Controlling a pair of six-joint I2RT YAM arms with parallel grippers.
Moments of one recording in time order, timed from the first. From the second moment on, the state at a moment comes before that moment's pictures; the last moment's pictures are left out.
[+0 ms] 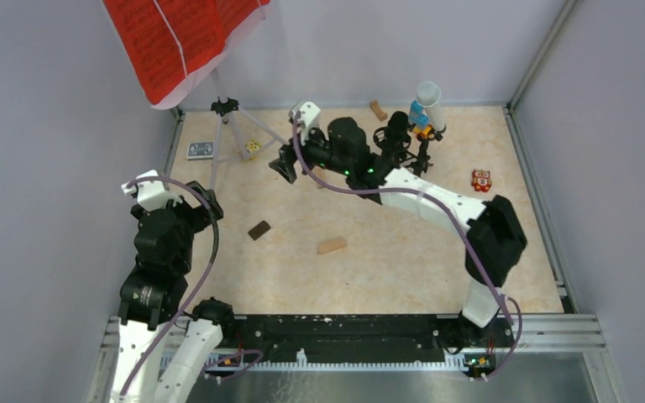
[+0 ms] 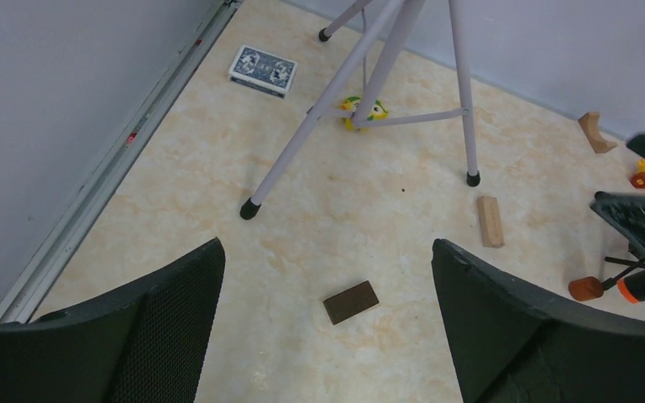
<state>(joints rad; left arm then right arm) -0.18 0.52 0.95 -0.65 -0.39 -0.36 0.86 1.70 1.42 0.15 -0.19 0.06</state>
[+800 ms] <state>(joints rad) -0.18 0.43 0.84 -0.63 -0.44 -0.34 0.75 2.62 2.42 0.17 -0.41 -0.10</state>
